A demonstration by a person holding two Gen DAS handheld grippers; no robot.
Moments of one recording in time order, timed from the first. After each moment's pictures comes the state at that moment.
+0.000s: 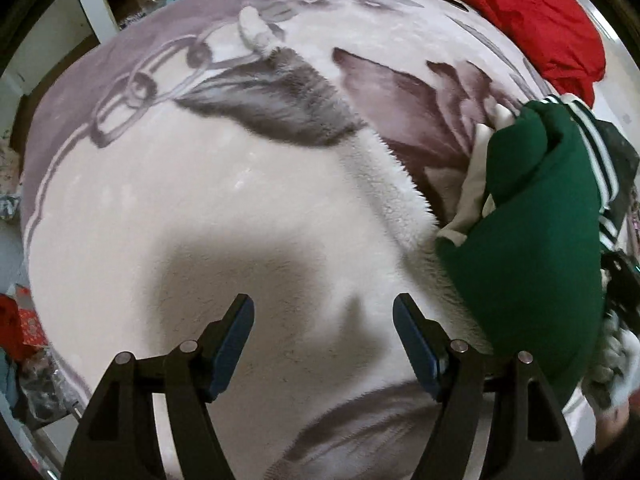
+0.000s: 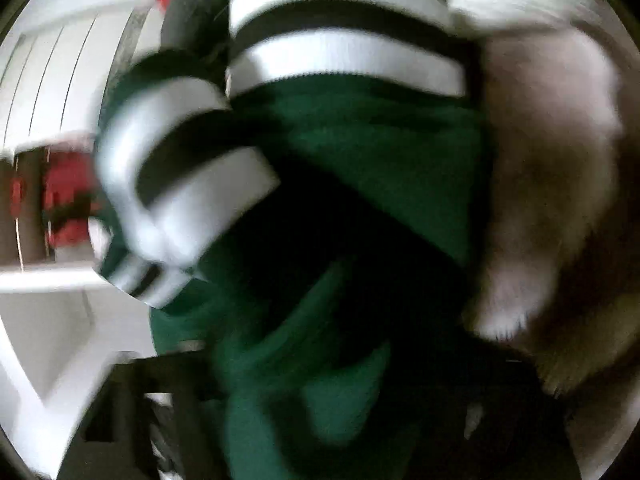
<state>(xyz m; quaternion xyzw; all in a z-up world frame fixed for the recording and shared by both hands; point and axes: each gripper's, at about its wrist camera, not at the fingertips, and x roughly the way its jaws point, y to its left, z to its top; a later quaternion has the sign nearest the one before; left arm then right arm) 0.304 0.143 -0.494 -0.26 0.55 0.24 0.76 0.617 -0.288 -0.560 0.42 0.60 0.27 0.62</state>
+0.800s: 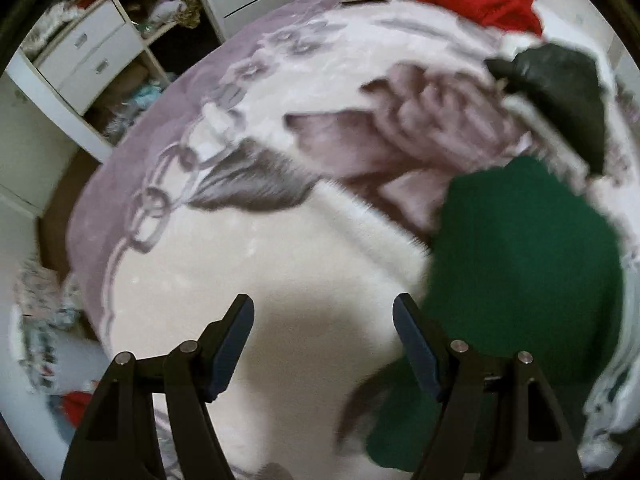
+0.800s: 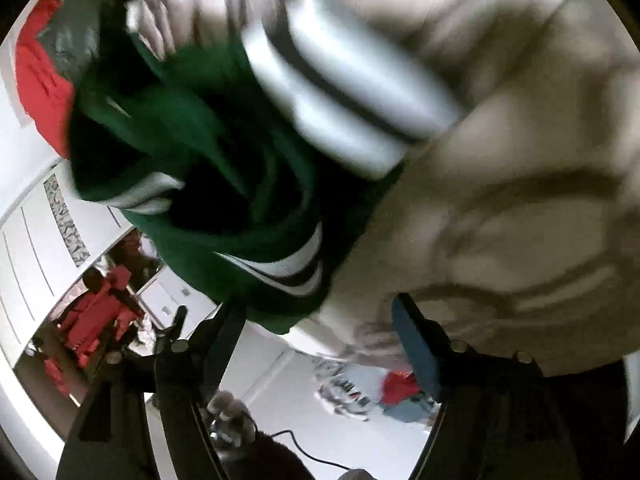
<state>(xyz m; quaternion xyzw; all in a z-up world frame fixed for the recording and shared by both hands) 0.307 0.101 -0.442 -0.05 0.57 0.22 0.79 0.234 -0.433 -0.497 0.57 0.67 0.03 0.48</state>
